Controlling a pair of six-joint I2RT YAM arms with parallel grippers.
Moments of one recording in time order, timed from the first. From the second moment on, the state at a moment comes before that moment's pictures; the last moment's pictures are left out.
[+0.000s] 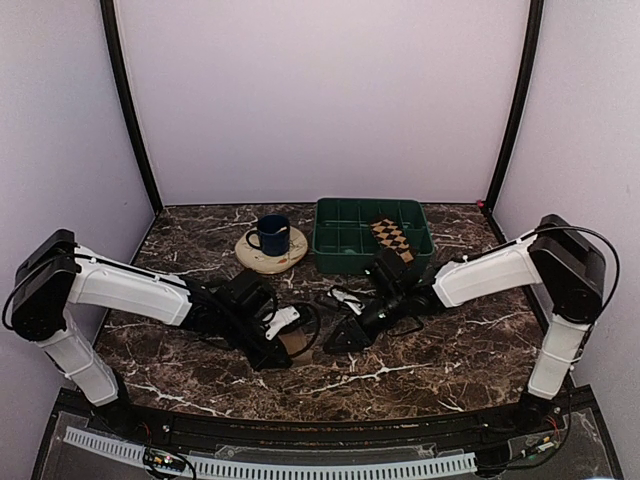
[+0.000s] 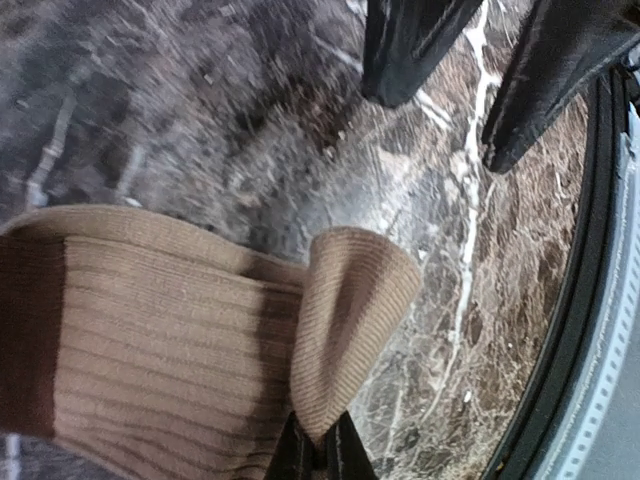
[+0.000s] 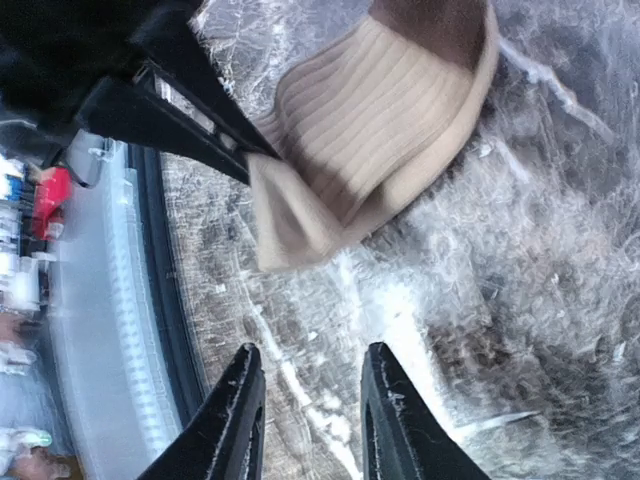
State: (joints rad) left arm -0.95 1.59 0.80 -0.26 0.29 -0.06; right arm 0.87 1.83 0.97 -0.06 -0.74 0.18
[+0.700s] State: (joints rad) left arm -0.84 1.72 0.85 -0.38 0.63 -0.06; right arm 1.23 1.72 0.92 -0.01 -0.08 -0.22
